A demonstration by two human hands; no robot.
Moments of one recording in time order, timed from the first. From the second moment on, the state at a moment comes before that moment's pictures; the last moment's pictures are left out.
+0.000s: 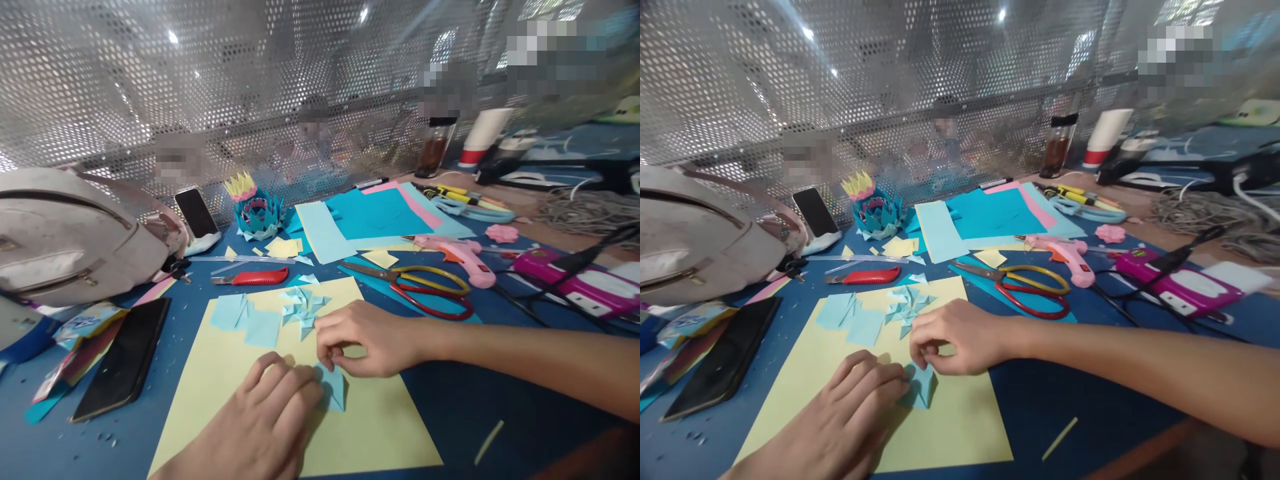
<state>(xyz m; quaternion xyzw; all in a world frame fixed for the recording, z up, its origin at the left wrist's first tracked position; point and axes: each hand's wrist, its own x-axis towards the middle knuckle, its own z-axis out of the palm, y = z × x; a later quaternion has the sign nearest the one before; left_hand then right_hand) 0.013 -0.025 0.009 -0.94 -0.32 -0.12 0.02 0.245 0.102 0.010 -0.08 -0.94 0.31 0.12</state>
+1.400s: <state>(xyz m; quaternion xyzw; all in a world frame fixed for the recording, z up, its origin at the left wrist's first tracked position) 0.013 -0.016 0.000 -0.93 -0.24 -0.28 0.06 0.244 0.098 0.008 -0.14 -0.92 0.35 0.12</state>
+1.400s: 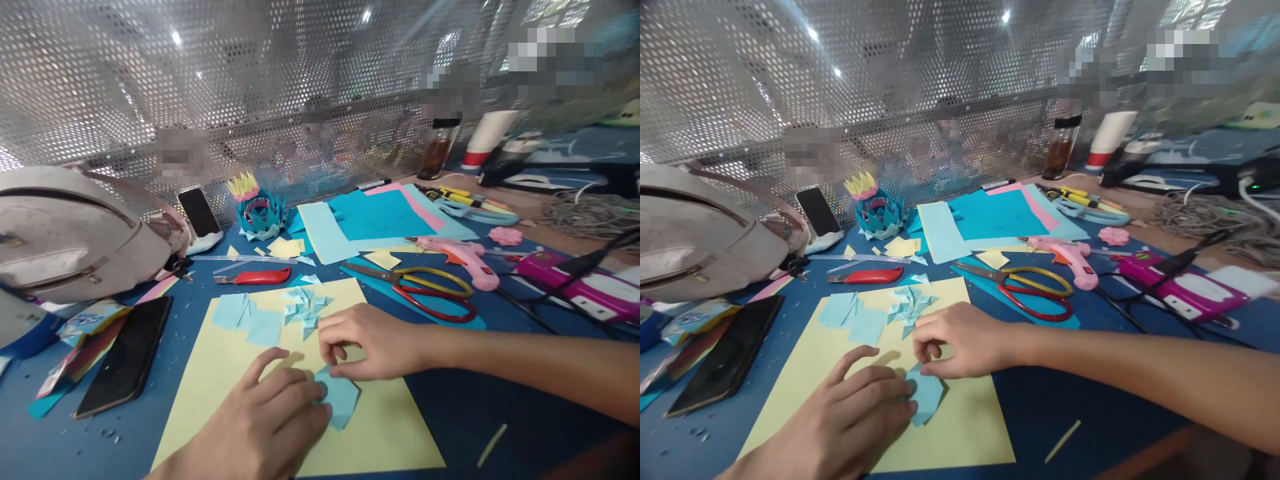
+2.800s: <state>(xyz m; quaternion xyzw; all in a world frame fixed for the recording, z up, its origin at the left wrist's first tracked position) 0.007 -0.017 -0.018 -0.92 -0.28 -0.26 0.07 0.249 0.104 0.004 0.04 -0.97 0.10 0.22</state>
